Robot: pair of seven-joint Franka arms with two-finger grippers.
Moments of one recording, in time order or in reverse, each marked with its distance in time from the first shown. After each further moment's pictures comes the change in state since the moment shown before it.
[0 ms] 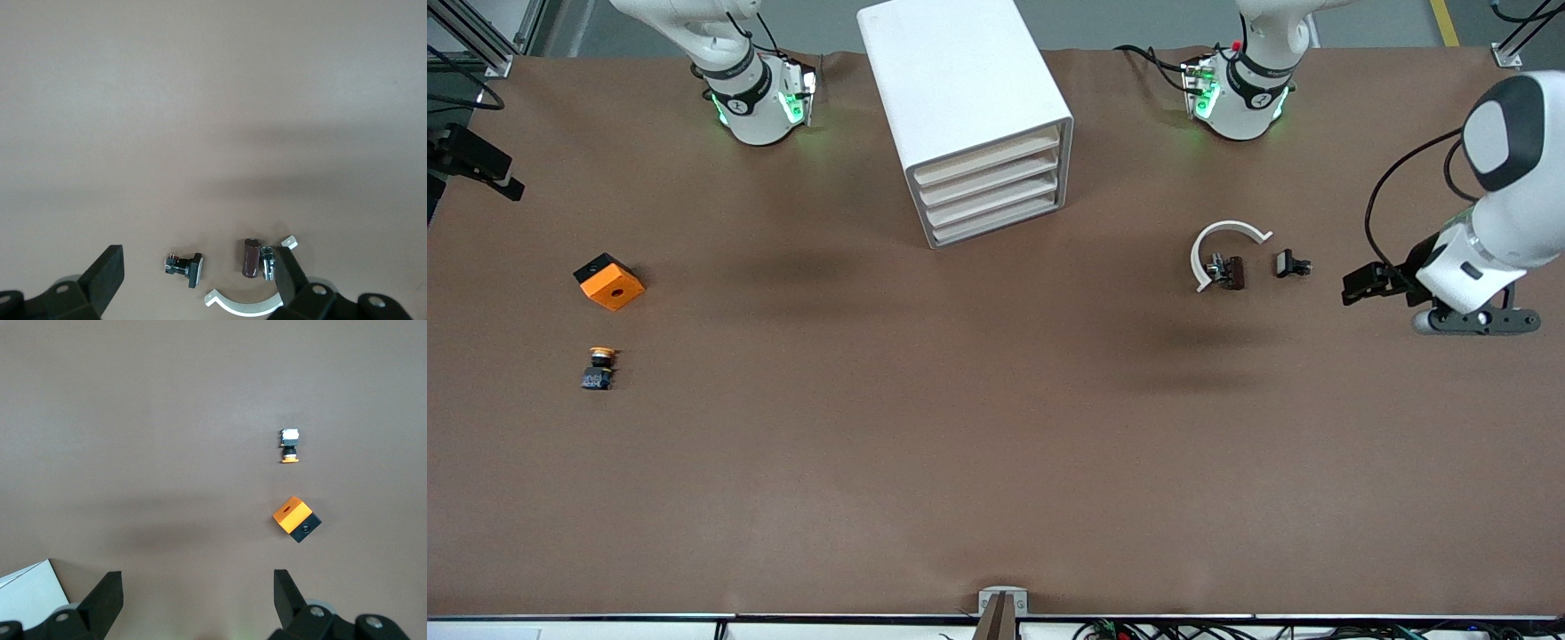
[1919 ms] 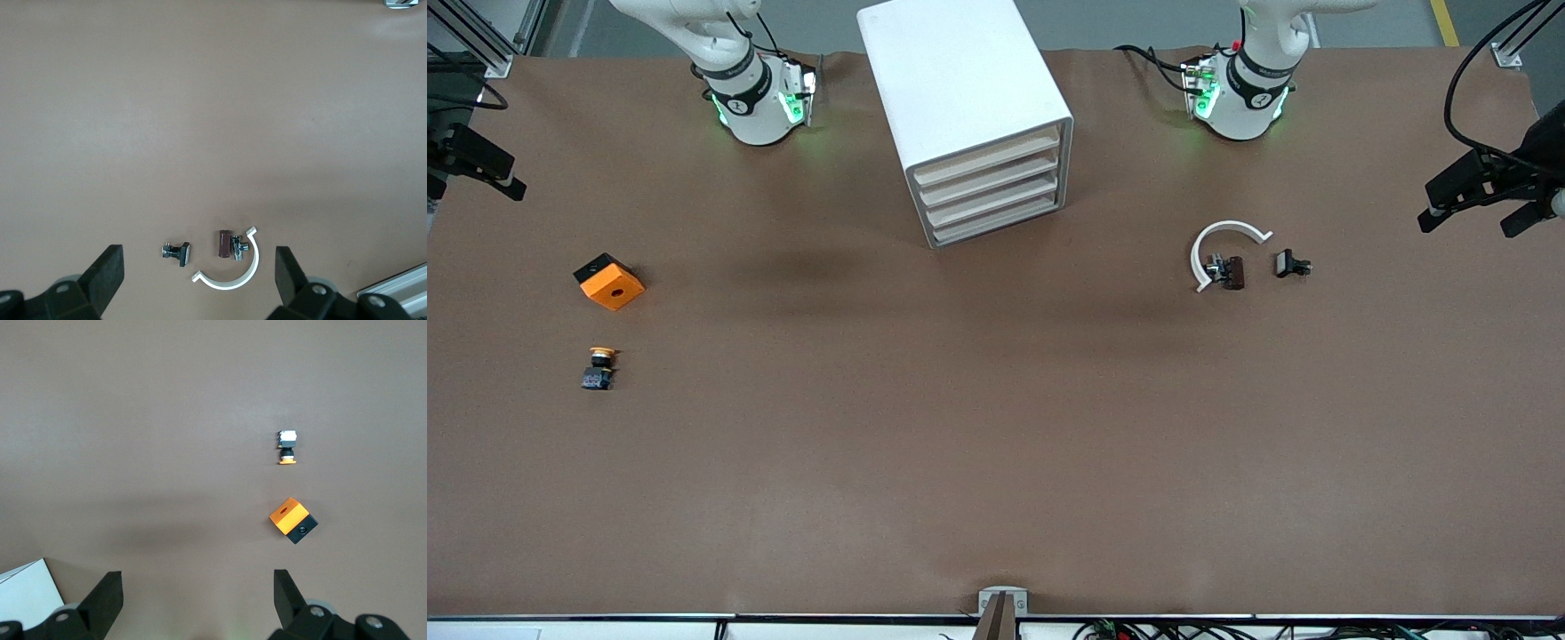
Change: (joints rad) left arm -0.278 -0.094 0.260 0.325 -0.041 -0.301 -0.007; right arm 0.000 -0.002 0.003 -0.003 -0.014 0.005 -0.008
